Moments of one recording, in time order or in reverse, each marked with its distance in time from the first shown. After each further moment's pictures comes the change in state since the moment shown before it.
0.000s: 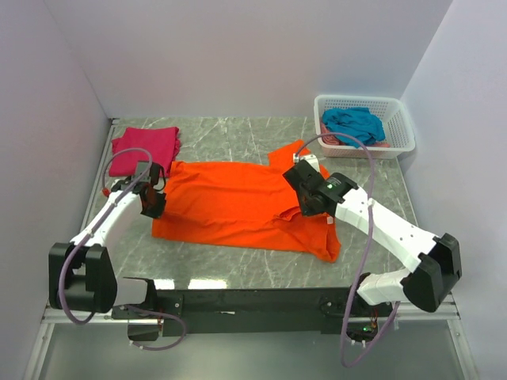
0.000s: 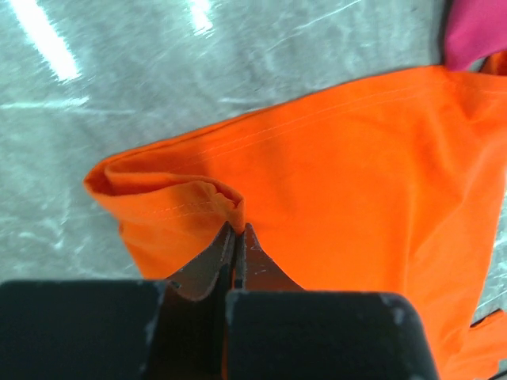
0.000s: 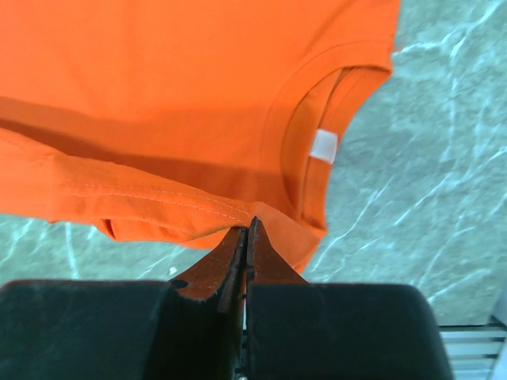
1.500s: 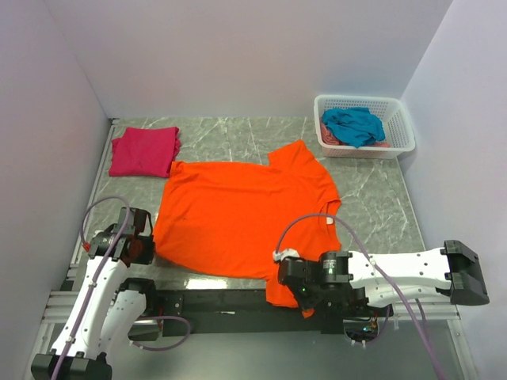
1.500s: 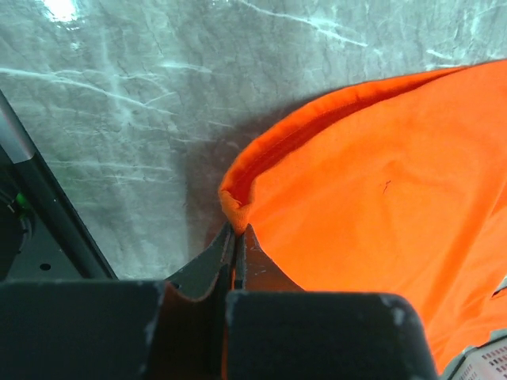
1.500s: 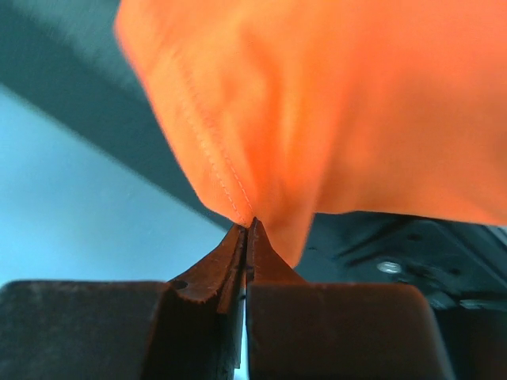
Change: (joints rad) left arm 0.000 -0.619 -0.259 -0.407 0.045 -0.184; right arm 0.740 -0.274 -0.552 0.104 -0.481 0.388
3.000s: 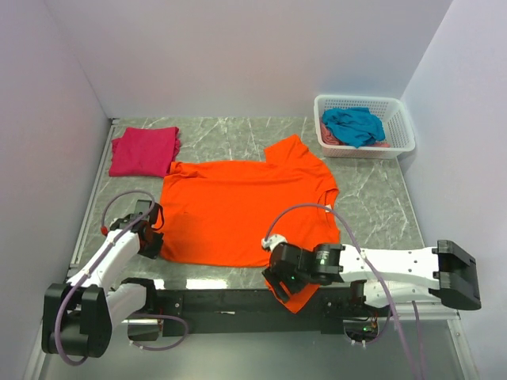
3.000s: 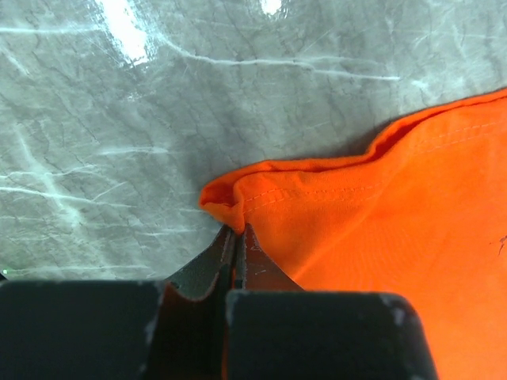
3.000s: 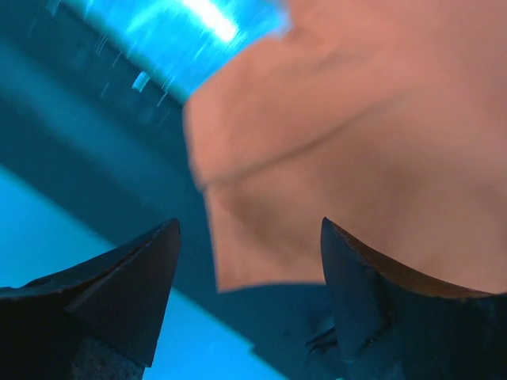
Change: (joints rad) left arm 0.002 0.357 -0.119 0.372 -0.050 0.201; right arm -0.195 0.098 0.038 0.209 0.110 -0.221
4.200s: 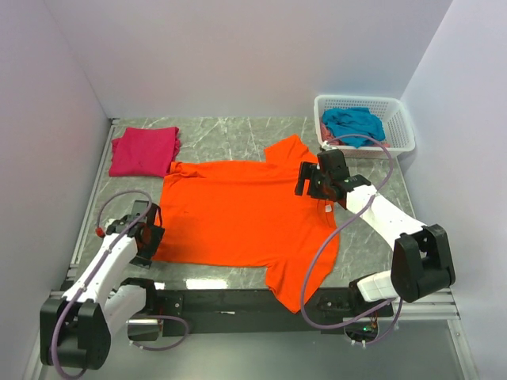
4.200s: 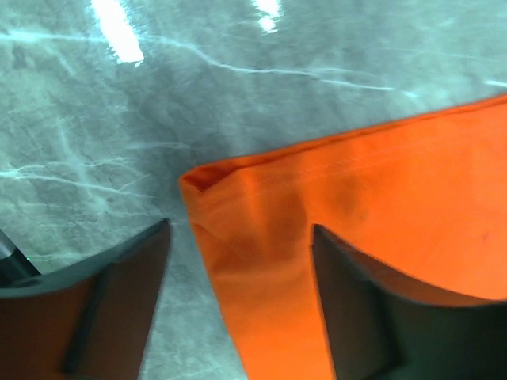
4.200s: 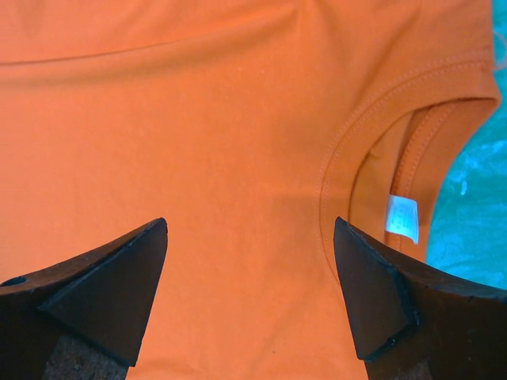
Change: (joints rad) left arm -0.005 -0.093 0.025 -0.090 -0.039 -0.031; right arm -0.929 0.245 0.277 0.283 -0.034 -0.136
